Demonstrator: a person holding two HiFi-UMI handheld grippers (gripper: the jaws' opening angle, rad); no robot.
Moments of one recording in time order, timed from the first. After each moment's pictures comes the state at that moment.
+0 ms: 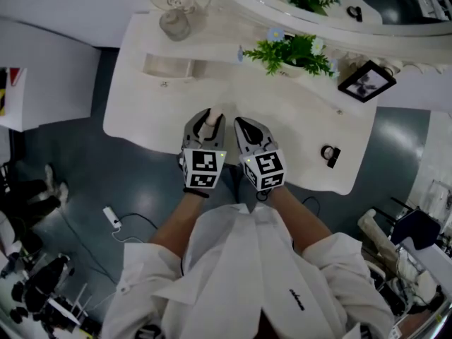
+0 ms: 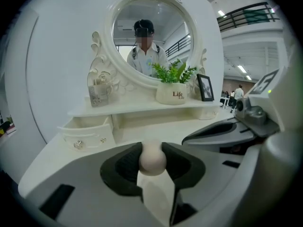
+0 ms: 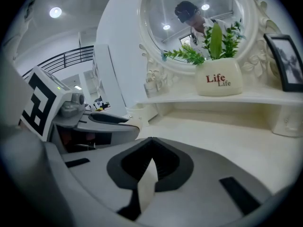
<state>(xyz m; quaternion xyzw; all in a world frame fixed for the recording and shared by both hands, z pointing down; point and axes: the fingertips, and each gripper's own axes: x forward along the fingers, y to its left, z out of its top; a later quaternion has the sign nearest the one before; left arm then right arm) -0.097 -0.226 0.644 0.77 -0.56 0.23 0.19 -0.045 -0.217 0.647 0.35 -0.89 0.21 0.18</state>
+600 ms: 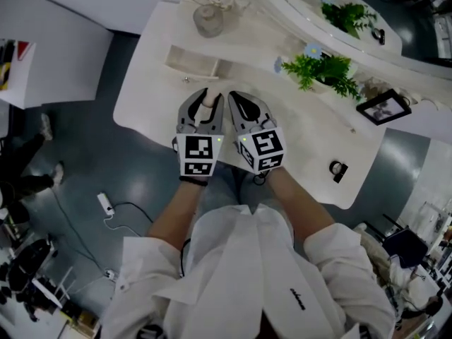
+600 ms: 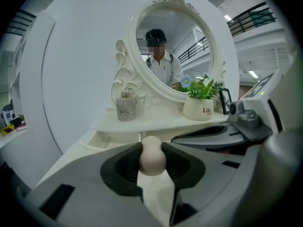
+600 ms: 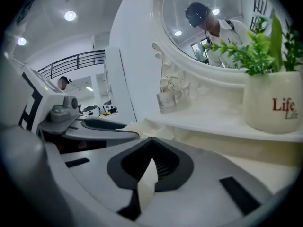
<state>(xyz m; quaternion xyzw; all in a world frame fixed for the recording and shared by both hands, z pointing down) -0.179 -0.269 0.610 0.74 -0.63 0.18 0.17 -0.142 -0.276 0.614 0.30 -0.93 0.17 0.15</state>
